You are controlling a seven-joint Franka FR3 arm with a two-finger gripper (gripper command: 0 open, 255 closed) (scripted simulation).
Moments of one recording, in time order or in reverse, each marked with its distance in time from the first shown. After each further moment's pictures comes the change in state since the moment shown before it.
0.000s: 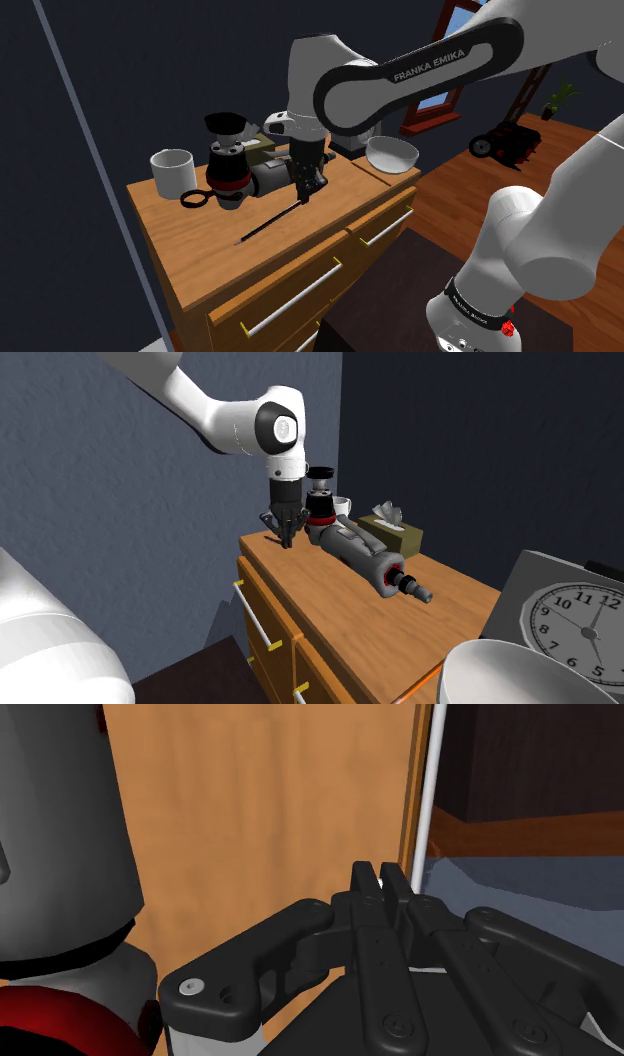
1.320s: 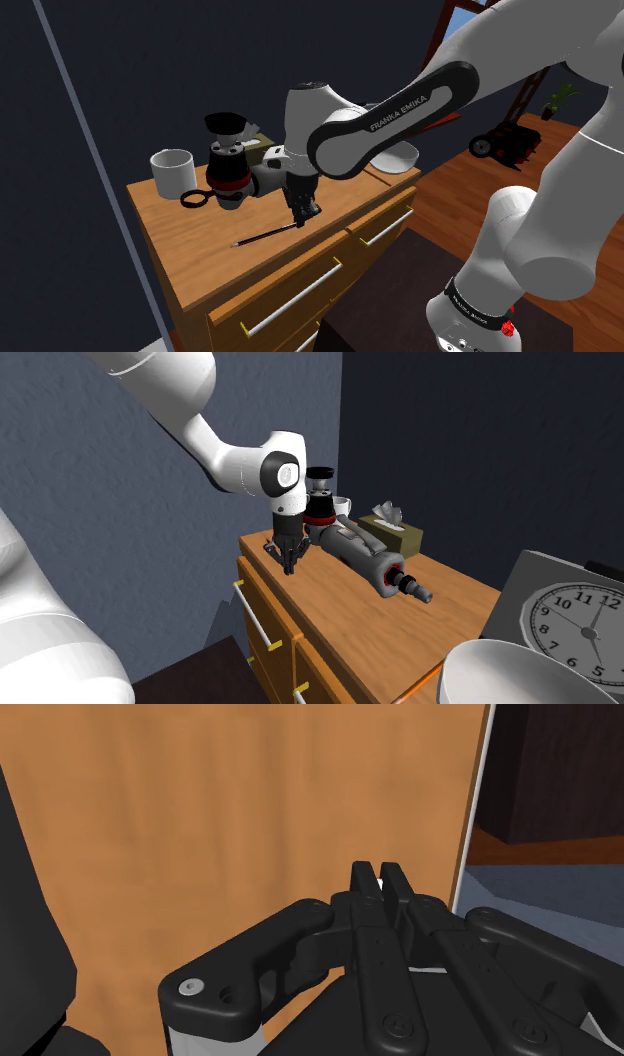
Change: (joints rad) arm -0.002 0.117 0.002 -0.105 -0.007 0.228 0.005
